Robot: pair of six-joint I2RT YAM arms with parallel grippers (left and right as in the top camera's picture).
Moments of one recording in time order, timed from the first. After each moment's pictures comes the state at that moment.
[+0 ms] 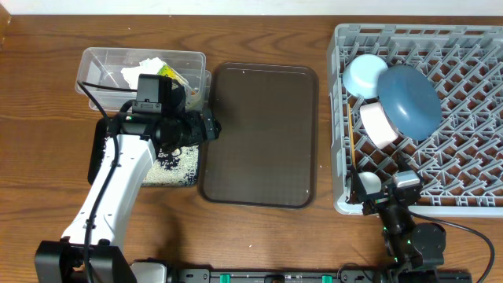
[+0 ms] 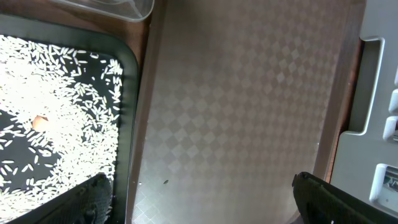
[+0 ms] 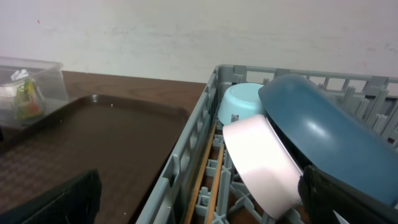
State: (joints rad) left arm -0.09 1.47 1.08 -0.76 0.35 -0.35; right arm 0.09 0.01 0.01 -0.06 -0.14 0.01
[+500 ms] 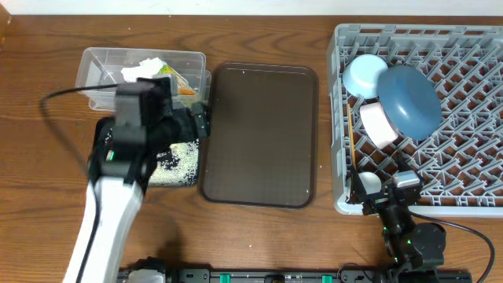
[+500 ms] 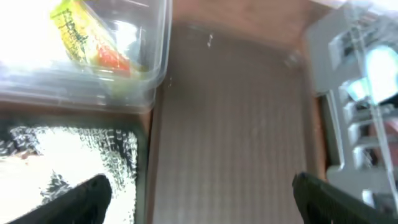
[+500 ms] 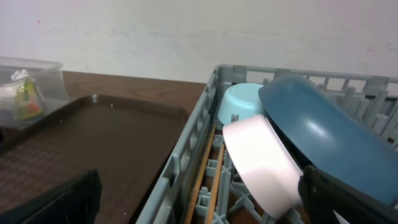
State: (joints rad) left arm -0.09 1.16 0.98 -0.56 0.25 -0.28; right arm 0.09 0.01 0.01 -0.06 -0.14 0.01
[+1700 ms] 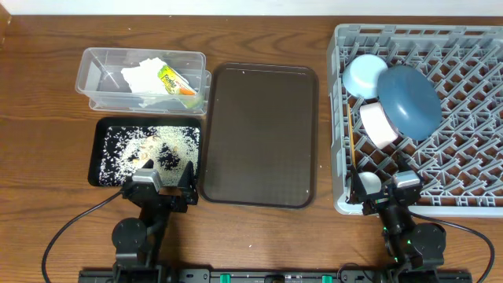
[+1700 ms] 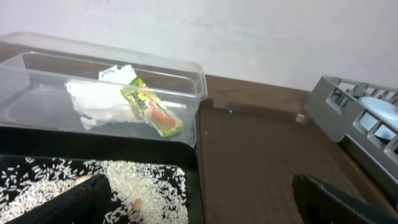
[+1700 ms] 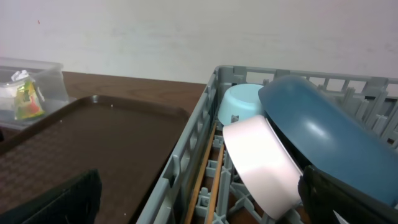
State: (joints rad) left arm 0.00 0.02 0.04 -0.15 0.17 -0.22; right arm 0.09 0.01 0.01 -0.06 -0.14 0.01
